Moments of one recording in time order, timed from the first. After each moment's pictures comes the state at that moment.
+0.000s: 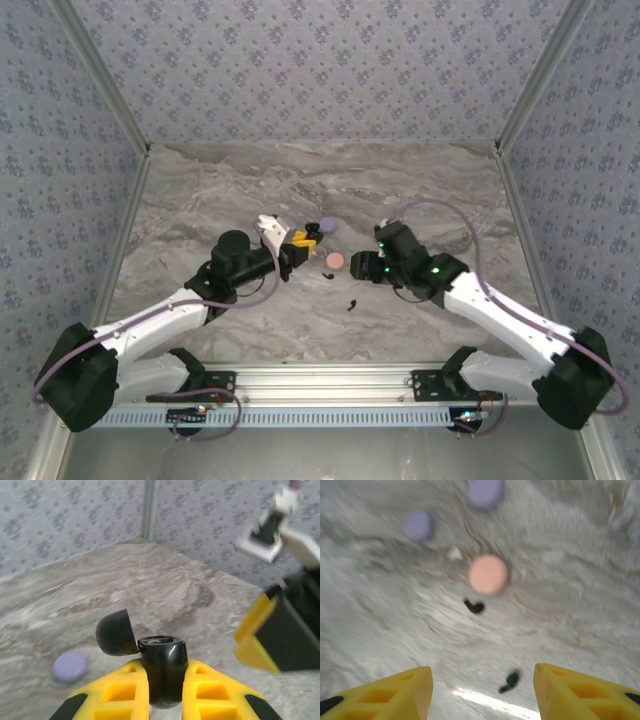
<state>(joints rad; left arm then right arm) -0.69 1.11 0.54 0.41 0.29 -0.12 0.74 1.15 0.82 -0.56 0.02 0.68</state>
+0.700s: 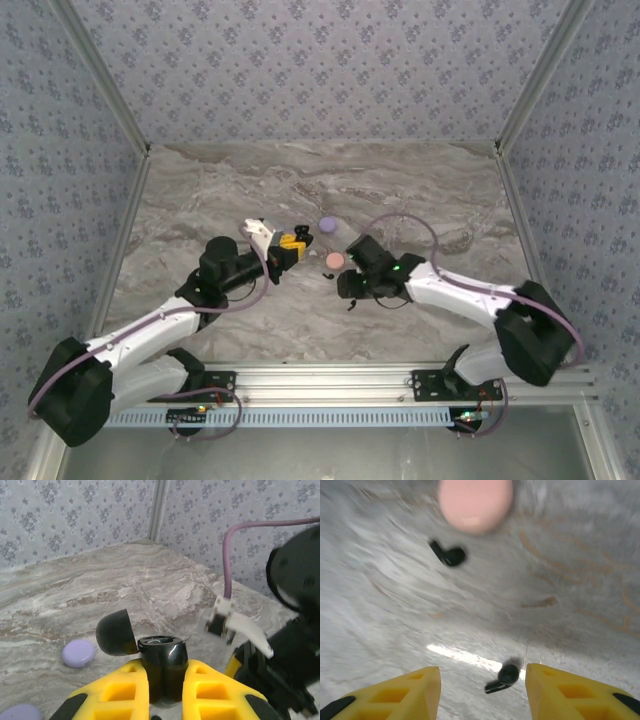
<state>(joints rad) -0.64 1.03 0.46 0.44 0.35 -0.17 0.77 1.34 0.79 -0.45 -0.06 0.63</state>
